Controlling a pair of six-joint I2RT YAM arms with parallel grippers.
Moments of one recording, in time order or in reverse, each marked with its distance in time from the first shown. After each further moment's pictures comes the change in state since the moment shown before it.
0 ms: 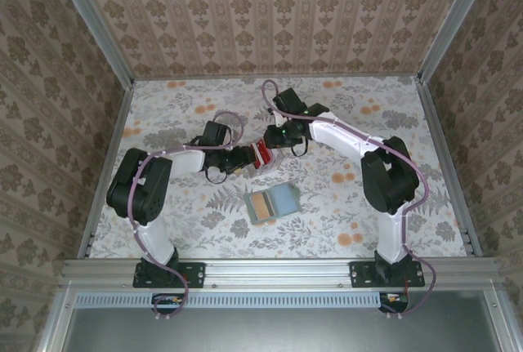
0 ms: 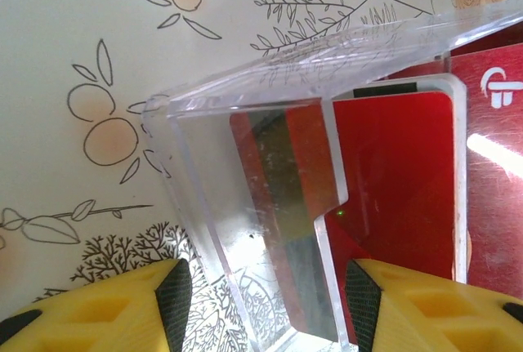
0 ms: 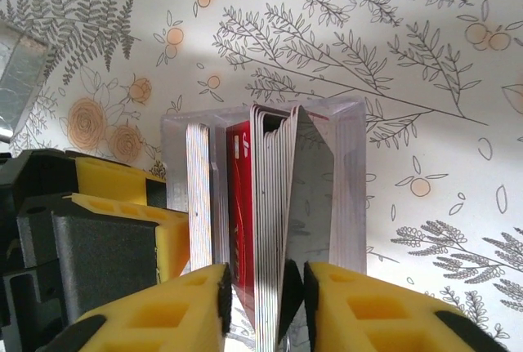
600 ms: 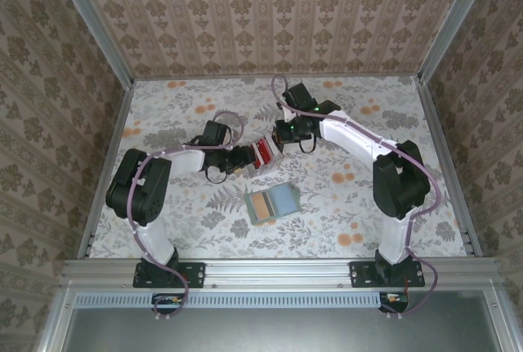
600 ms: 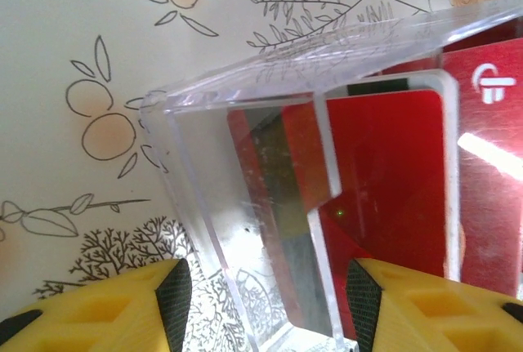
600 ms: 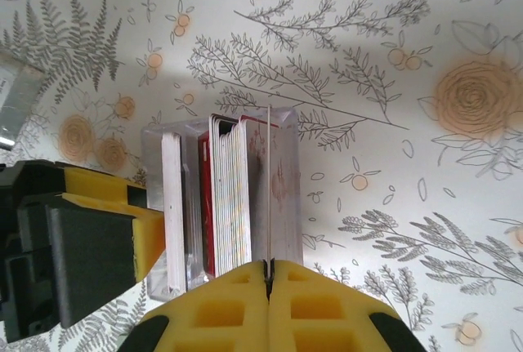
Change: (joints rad) left arm -0.002 -0.018 0.003 -0.021 -0.002 0.000; right arm -0.041 -0.093 -0.040 -0.010 0.037 -0.021
